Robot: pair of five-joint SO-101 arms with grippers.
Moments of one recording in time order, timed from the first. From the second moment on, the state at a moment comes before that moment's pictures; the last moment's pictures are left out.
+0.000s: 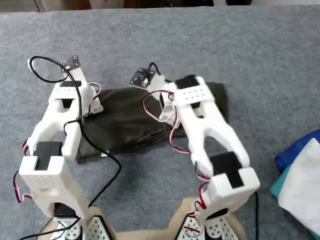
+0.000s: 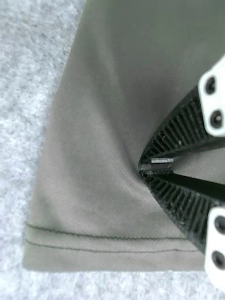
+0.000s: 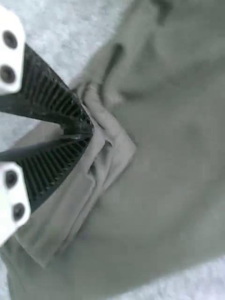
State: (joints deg) left arm -4.9 16.0 15.2 52.0 10.9; right arm -18.7 11.8 15.6 63.1 36.3
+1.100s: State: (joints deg) left arm -2.7 -3.7 25.3 44.7 10.8; right arm -8.6 14.9 -10.6 74.5 29.7
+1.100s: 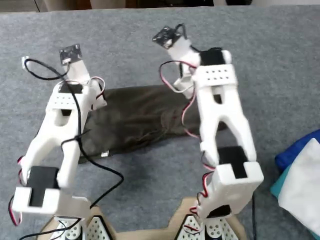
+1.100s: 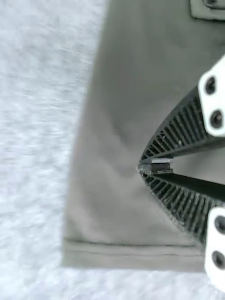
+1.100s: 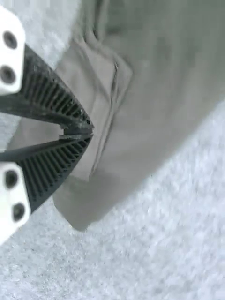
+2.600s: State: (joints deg) left arm -7.6 -14.2 14.0 64.0 0.4; right arm 2.0 18.7 -26.4 80.2 24.8
